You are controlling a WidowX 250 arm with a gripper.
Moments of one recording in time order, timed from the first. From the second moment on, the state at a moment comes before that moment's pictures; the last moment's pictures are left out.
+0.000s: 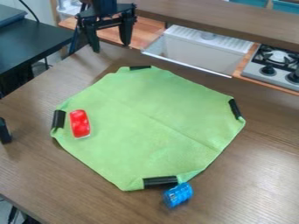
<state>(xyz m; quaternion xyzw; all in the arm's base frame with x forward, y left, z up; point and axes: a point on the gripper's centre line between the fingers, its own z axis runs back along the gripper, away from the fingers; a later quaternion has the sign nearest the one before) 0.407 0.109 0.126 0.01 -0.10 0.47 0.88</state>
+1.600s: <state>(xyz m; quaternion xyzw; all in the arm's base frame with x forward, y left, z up) 0.308 0.116 0.058 0.03 -0.12 0.38 0.92</state>
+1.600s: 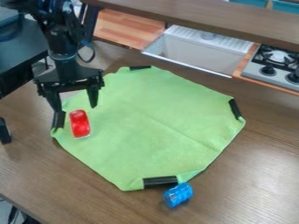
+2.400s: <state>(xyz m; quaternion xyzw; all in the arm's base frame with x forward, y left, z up) 0.303 0.122 0.019 0.04 -0.14 0.40 0.90</state>
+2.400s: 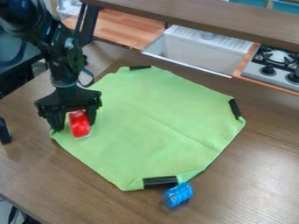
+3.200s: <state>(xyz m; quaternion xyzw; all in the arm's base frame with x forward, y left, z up) 0.331 0.133 0.070 -0.04 -0.10 0.47 0.88</state>
